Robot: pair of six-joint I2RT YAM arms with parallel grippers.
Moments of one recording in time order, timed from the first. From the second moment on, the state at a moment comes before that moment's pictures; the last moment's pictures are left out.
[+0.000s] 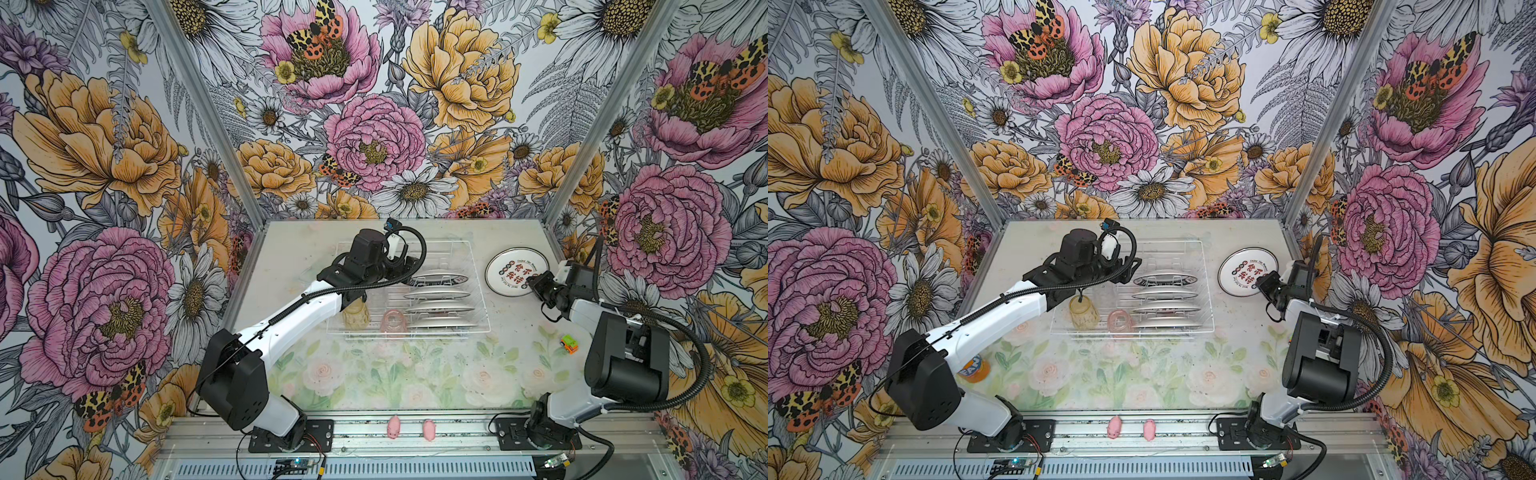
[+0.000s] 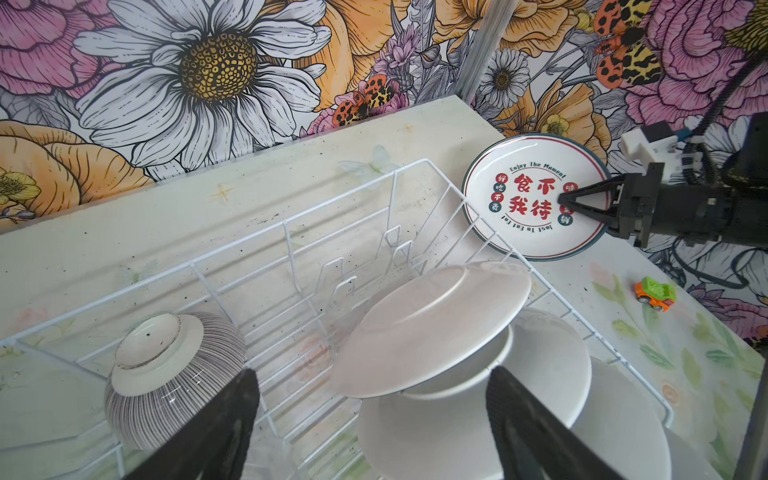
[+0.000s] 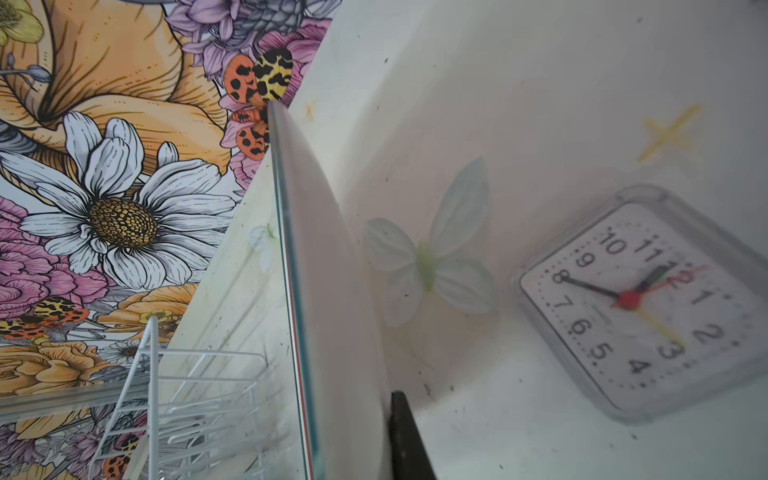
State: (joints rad) left arm -0.62 1.49 1.22 -0.21 0.07 -0.14; right arm -0.38 1.60 0.77 0.10 -0.51 0.63
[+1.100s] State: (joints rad) left arm -0.66 1.50 1.28 -0.30 -0.02 -0.04; right arm -0.33 1.72 0.81 0.02 -0.44 0.55
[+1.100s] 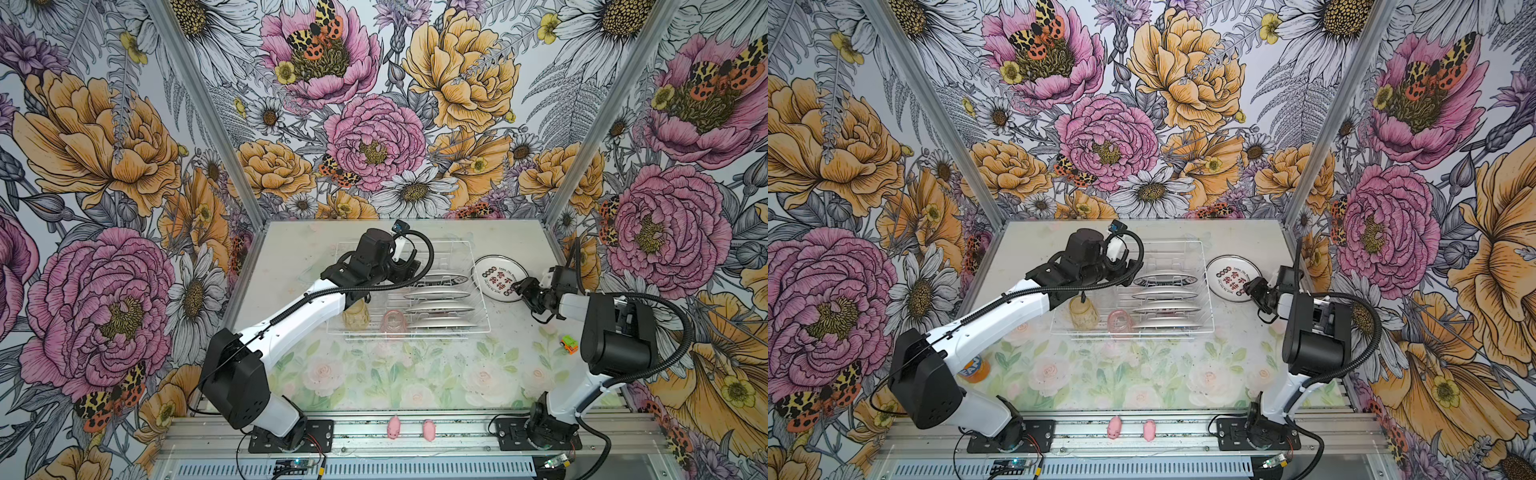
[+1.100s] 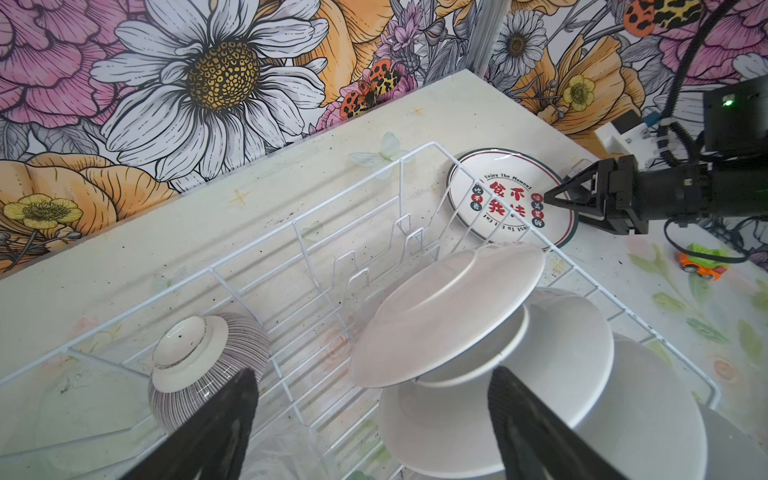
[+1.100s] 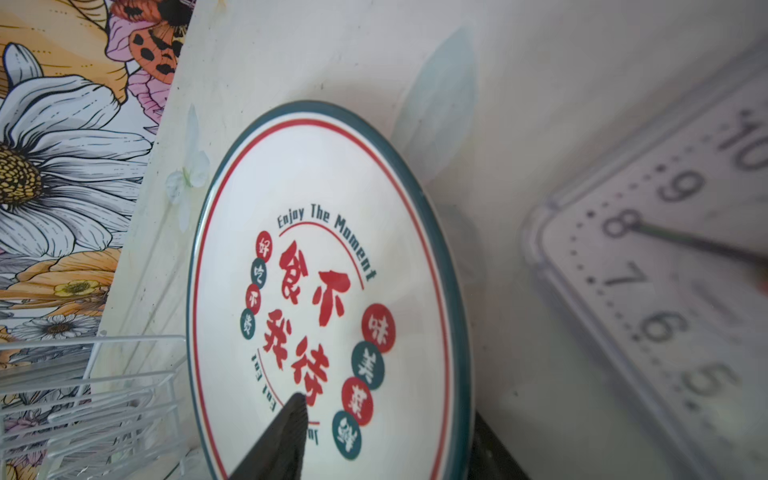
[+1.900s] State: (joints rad) left arm -0.78 1.67 1.44 -0.44 -0.03 0.36; right arm -0.28 1.23 0.81 -0.31 -0.32 0.41
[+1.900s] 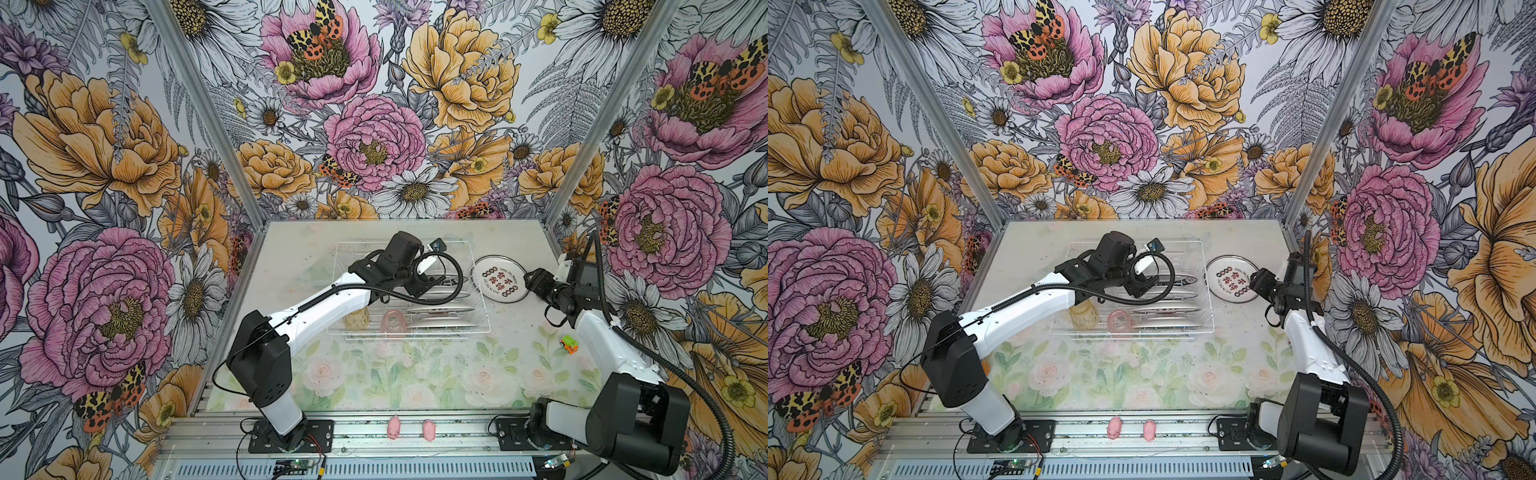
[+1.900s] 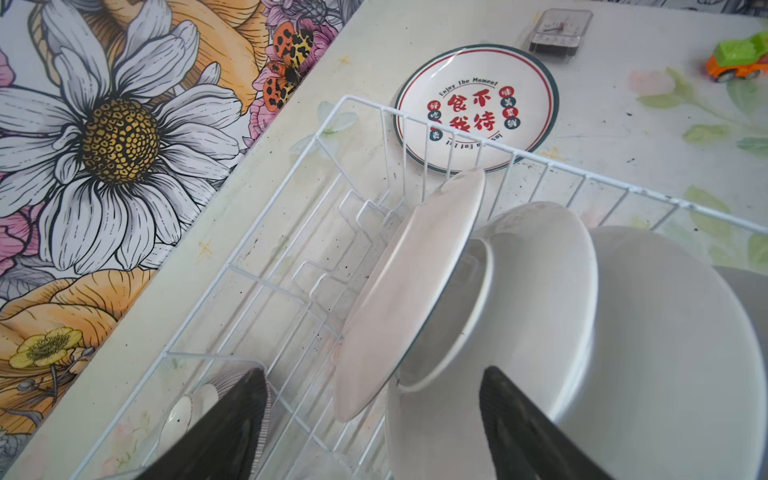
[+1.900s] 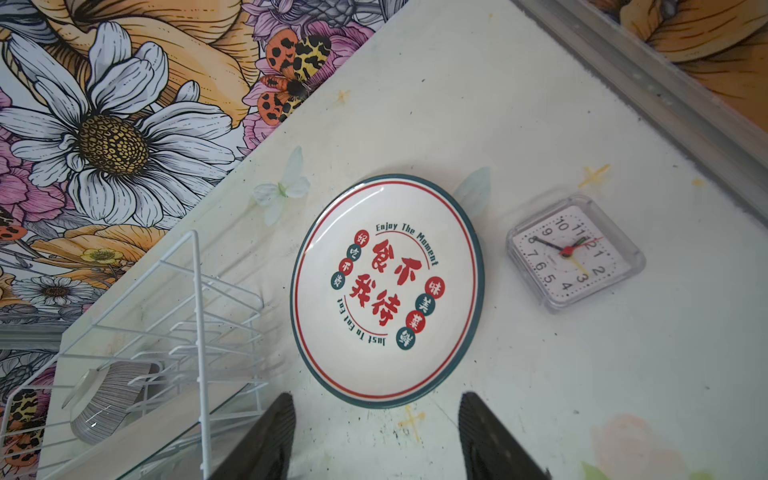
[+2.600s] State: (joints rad) left arm -0.77 1.94 1.71 -0.62 0.00 0.55; right arm -0.26 1.20 0.82 -0.33 -0.32 0.40
